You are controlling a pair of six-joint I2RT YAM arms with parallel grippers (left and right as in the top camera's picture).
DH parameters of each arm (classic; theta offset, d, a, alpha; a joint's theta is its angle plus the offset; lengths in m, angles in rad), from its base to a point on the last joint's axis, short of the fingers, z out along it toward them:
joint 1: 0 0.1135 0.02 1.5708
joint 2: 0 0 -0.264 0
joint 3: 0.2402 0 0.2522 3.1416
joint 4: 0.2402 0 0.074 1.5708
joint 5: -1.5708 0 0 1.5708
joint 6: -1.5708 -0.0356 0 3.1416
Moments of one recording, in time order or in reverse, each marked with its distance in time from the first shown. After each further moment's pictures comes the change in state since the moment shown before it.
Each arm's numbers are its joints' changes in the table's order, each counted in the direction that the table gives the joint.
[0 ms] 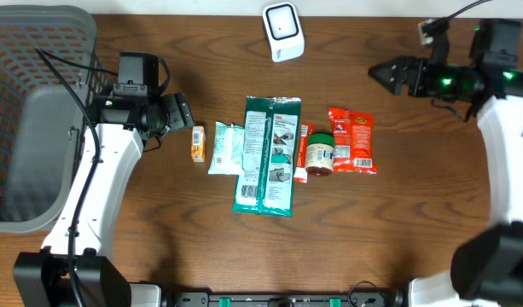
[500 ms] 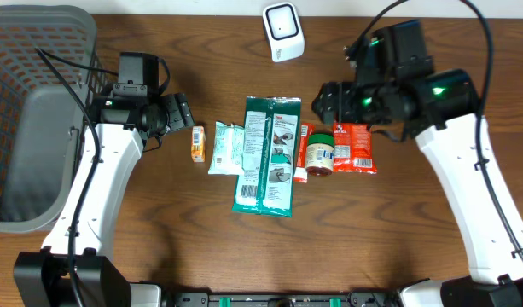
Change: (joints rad) left arm 0.000 0.000 0.000 0.000 0.000 0.000; right arm 0.494 0.073 0.150 0.371 -0.637 -0.315
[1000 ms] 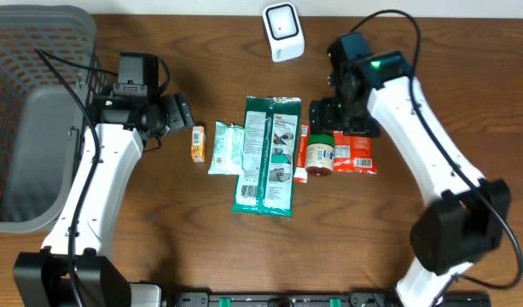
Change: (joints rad) left arm 0.000 0.000 0.000 0.000 0.000 0.000; right arm 0.008 -0.302 0.004 0.085 -0.140 -0.046
